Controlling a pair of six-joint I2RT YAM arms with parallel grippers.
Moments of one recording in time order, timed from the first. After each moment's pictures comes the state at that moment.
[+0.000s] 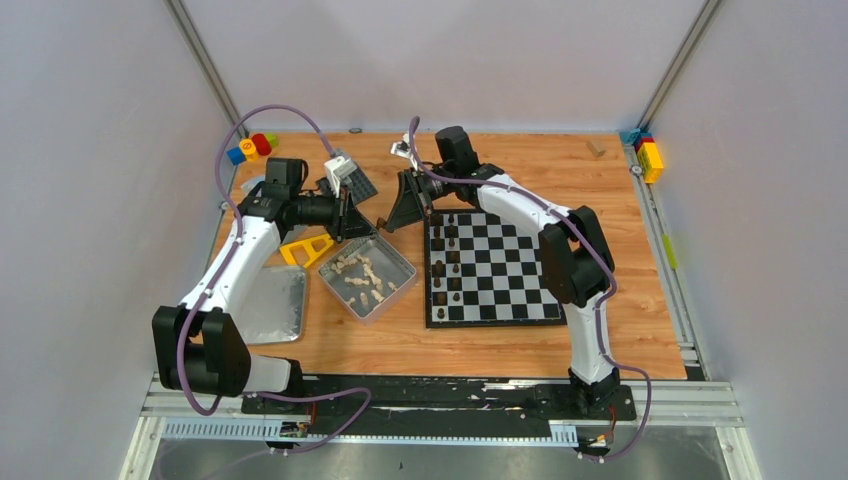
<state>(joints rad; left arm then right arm) -0.12 1.35 1.11 -0.58 1.03 0.18 0.58 2.11 1.72 -0.09 -1.36 0.32</state>
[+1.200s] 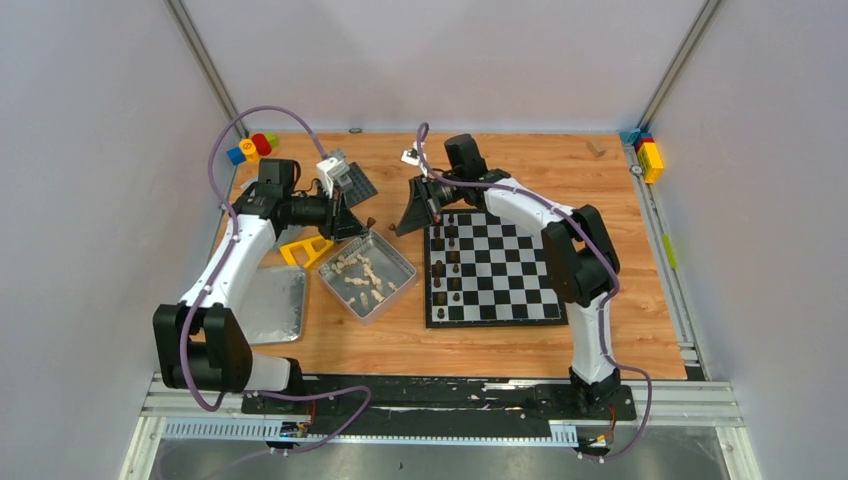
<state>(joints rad) -0.07 1.36 1.11 -0.61 1.00 0.22 0.55 2.10 1.65 -0.09 -1.38 0.31</state>
